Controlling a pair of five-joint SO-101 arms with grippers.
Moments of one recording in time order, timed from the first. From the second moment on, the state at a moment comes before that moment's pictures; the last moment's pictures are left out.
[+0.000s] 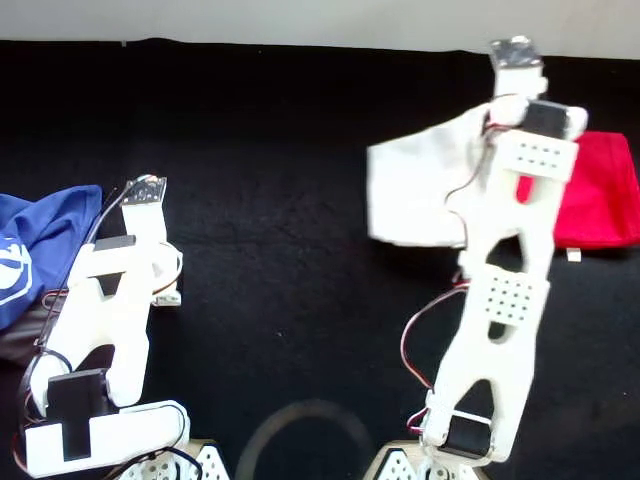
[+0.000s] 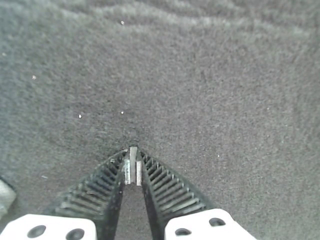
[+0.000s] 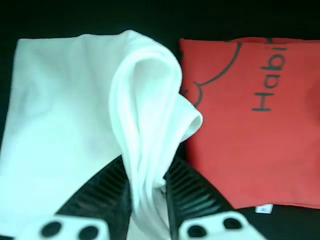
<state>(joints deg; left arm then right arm) -17.5 -7.2 49.5 44.8 -6.3 9.2 54.8 -83.6 100.4 20.8</state>
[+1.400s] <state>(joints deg) -17.4 -6.9 49.5 44.8 -6.2 28.6 42.9 -41.6 43.3 41.5</state>
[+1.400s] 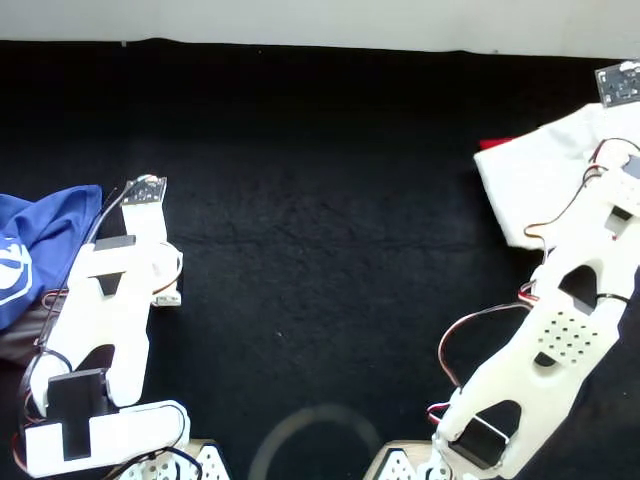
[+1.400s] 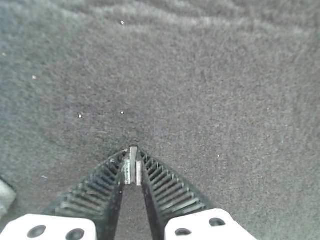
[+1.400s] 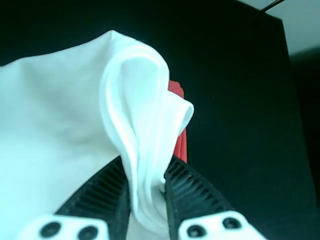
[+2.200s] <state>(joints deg) -17.4 -6.9 49.5 44.8 -6.2 32.4 50.5 -65.5 53.1 23.1</state>
